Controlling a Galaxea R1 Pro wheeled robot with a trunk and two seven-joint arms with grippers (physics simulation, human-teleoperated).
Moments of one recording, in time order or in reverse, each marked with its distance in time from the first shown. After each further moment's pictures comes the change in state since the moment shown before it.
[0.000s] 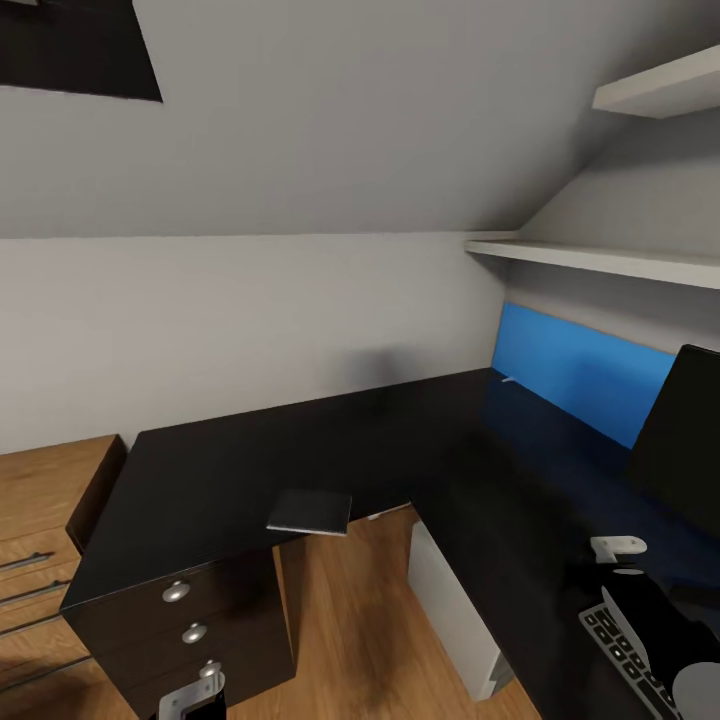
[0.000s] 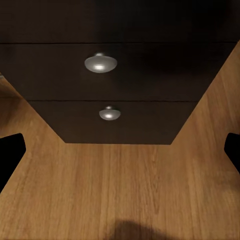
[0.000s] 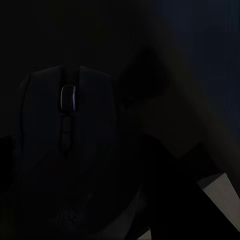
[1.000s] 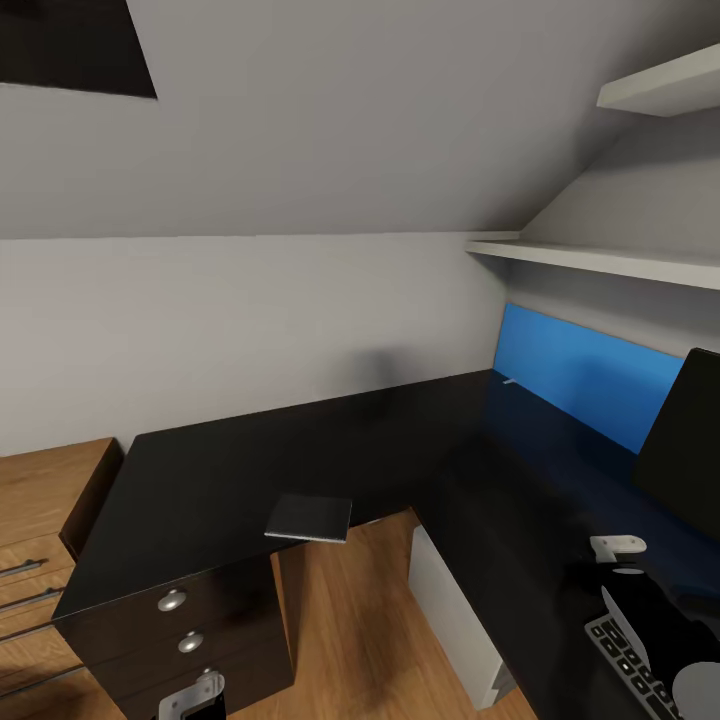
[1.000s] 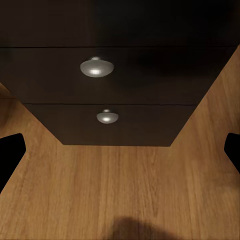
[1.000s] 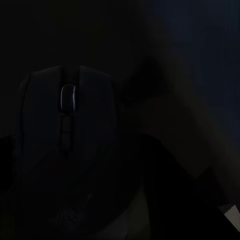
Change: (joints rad) left arm 0.000 0.000 0.001 0.008 0.002 0.001 -0.002; right arm 0.000 0.000 0.000 -0.003 0.000 0.000 0.002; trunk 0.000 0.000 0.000
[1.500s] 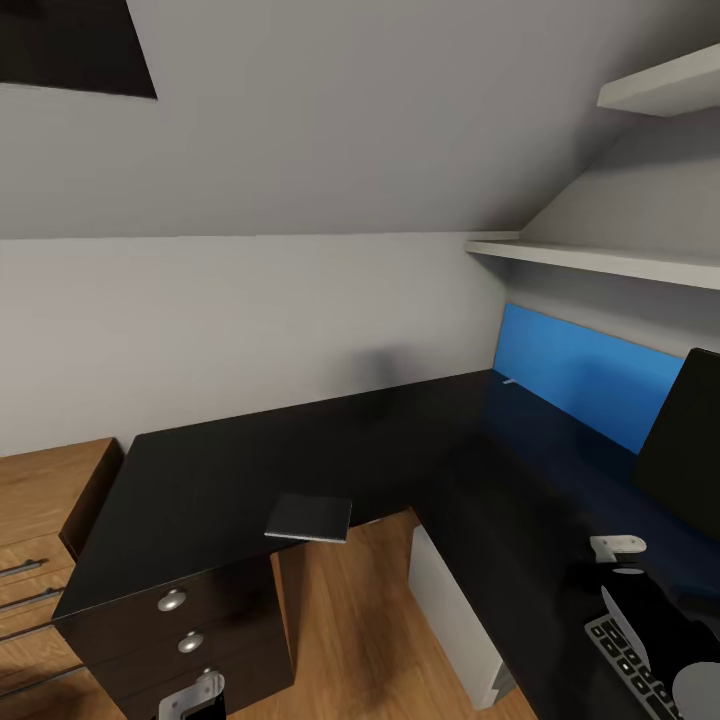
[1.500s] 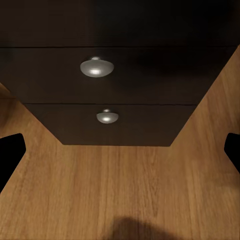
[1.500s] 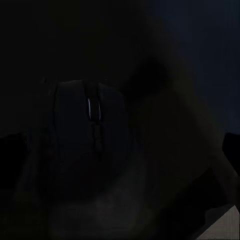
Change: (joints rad) left arm 0.000 0.000 0.000 0.000 0.001 0.000 0.000; right arm 0.000 0.000 0.001 0.000 -0.002 0.000 -0.002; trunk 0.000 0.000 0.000
